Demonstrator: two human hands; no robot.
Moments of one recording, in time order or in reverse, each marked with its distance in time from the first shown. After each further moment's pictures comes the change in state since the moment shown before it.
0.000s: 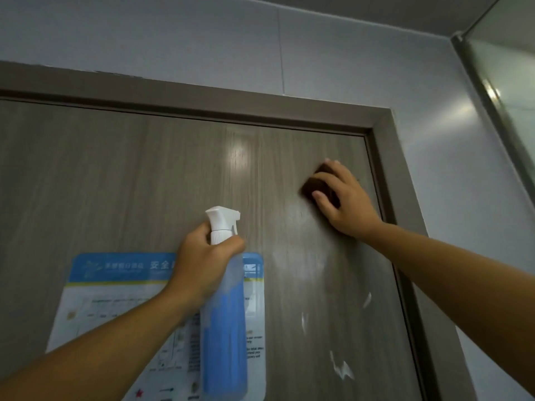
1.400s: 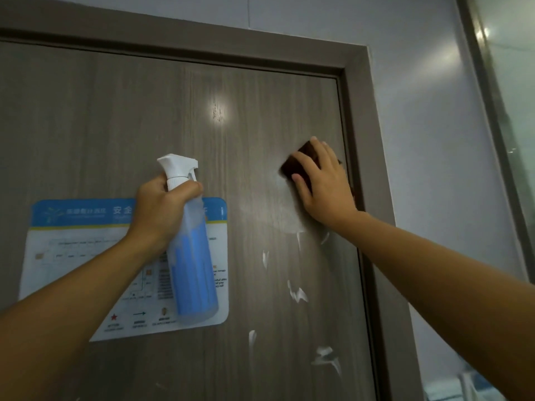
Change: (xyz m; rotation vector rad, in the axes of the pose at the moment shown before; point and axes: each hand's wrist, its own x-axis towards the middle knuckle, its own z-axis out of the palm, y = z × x) left_hand -0.011 -0.001 0.004 -0.008 0.068 -0.059; right_hand -0.081 -0.020 -0.009 -0.137 -0.083 0.143
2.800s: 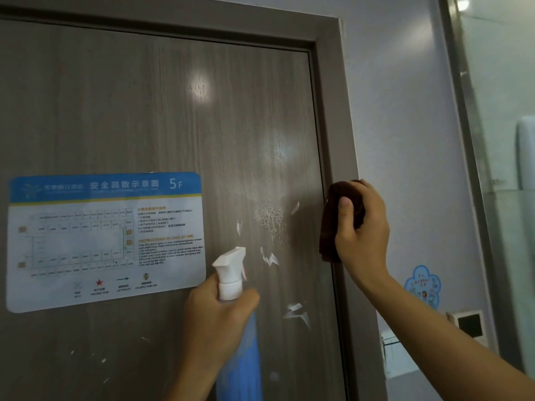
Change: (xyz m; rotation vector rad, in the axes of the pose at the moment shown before) left_hand -0.206 -0.066 0.074 0.165 -0.053 -0.063; right_hand -0.158 -0.002 -0.059 0.497 0.356 0.469
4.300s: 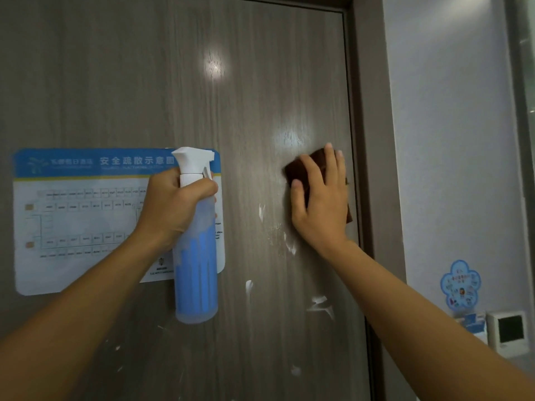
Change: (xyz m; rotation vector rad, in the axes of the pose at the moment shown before) left_hand 0.149 0.024 -0.071 -0.119 -0.045 0.045; right_hand 0.007 0.011 0.117 -0.347 -0.181 -0.227
